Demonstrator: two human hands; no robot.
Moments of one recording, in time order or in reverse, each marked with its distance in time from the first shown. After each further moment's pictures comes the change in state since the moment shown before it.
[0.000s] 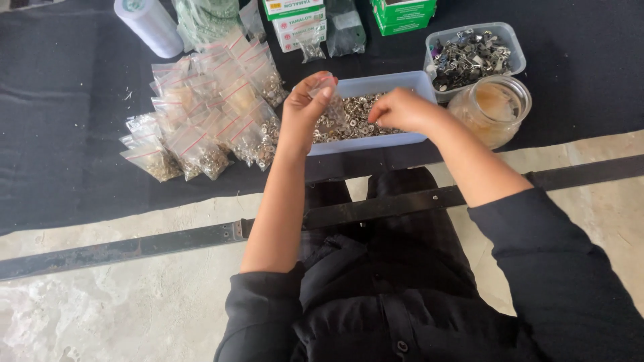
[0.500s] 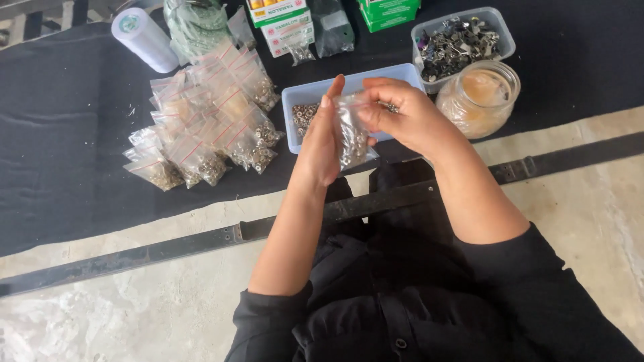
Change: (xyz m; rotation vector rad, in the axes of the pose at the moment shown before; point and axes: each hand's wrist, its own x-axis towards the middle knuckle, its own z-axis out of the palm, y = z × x) left_hand -0.058 0.056 0.080 -0.429 -0.182 -0.348; right_hand -0.122 -0.105 -0.024 0.581 0.278 -0.147
